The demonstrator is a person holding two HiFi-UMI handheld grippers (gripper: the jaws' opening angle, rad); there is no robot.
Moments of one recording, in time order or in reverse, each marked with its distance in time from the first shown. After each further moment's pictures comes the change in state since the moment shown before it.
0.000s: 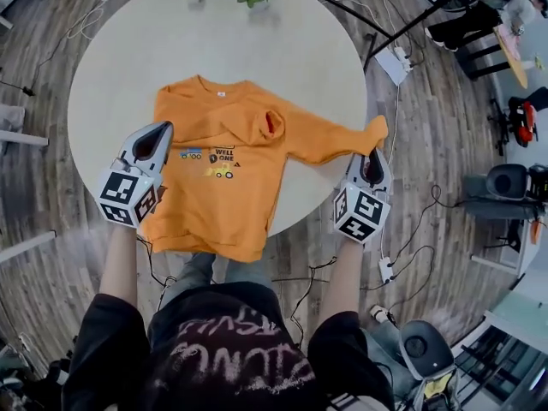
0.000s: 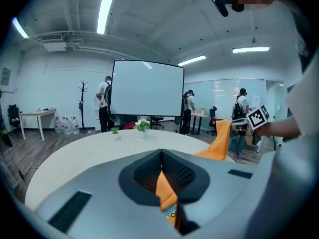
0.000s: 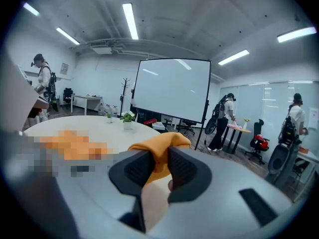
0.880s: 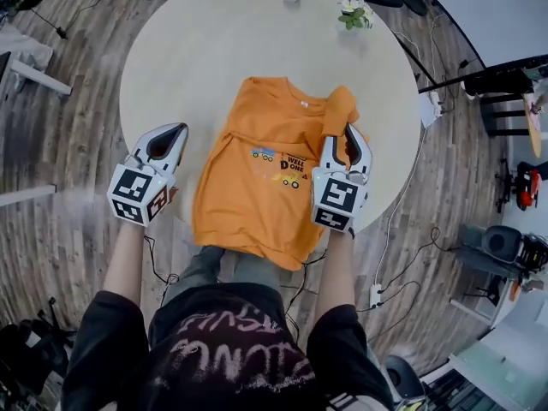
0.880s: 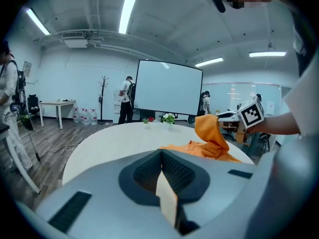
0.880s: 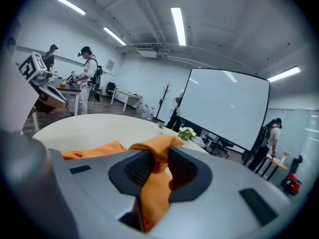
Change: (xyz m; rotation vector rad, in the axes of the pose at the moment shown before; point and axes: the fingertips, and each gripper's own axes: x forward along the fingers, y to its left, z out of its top) left arm -0.114 0.116 -0.061 -0.112 0.012 0.138; right arm 0.018 0.288 0.073 -0.287 -0.098 0.369
